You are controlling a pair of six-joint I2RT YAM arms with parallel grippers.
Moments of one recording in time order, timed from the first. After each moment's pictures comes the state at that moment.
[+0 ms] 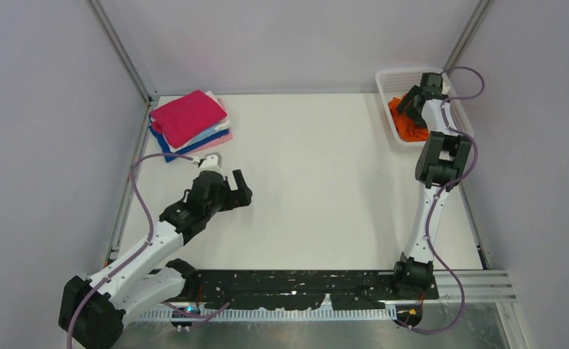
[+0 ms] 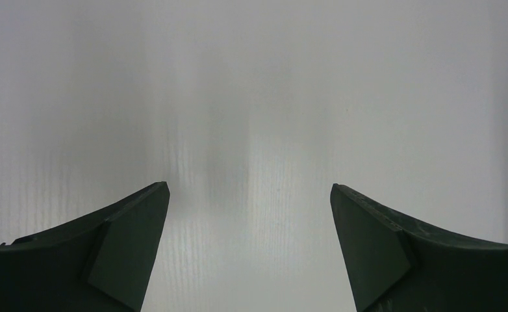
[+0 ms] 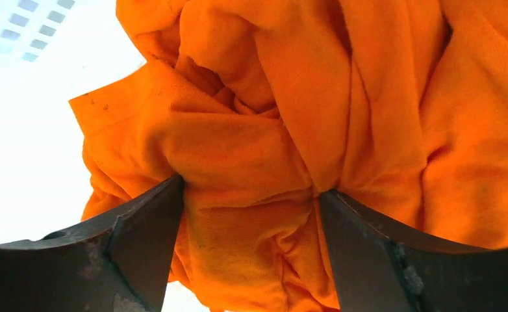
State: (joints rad) left arm -0.54 0.90 0.58 -0.32 -0.21 -0.60; right arm -0.22 2.46 2.16 -0.55 0.12 0.46
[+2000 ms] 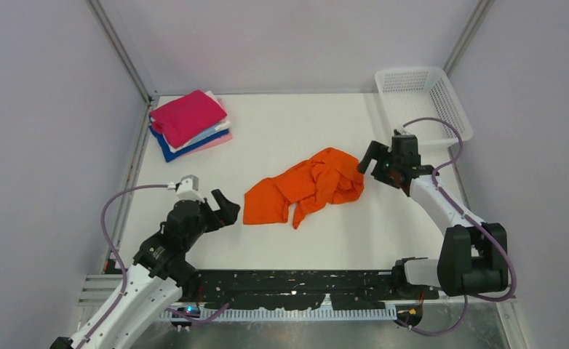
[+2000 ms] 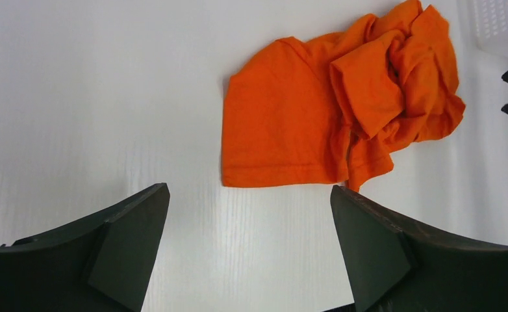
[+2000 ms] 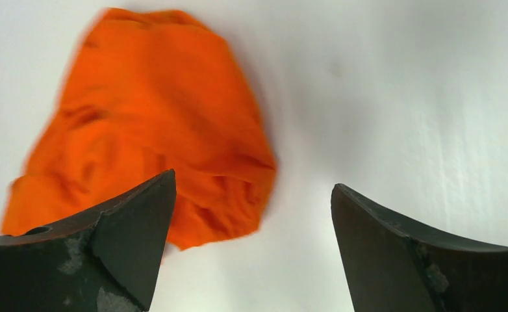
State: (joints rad) left arm -0.54 0.41 0.43 -0.52 -0.22 -0.71; right arm 0.12 1.29 0.84 -0.23 -0.17 0.48
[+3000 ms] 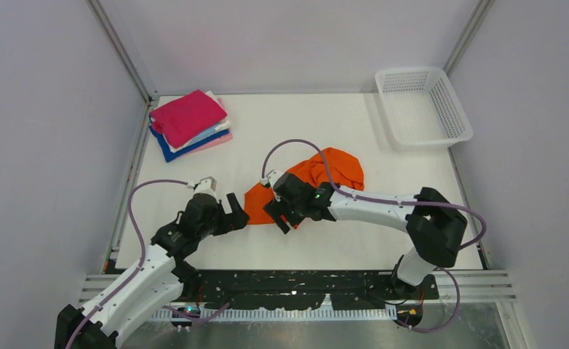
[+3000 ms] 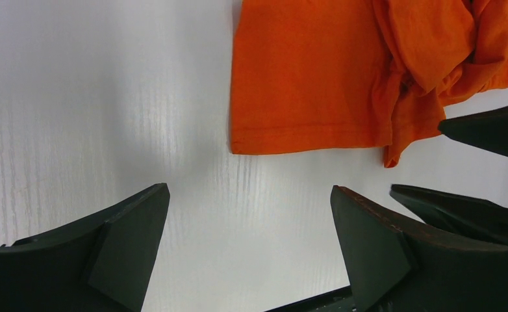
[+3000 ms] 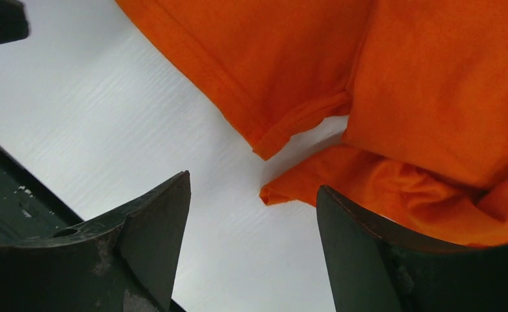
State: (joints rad) left arm -0.54 0.67 0.39 -0.44 -0.09 -0.72; right arm 1.03 1.56 1.03 -0.39 0.08 0.19
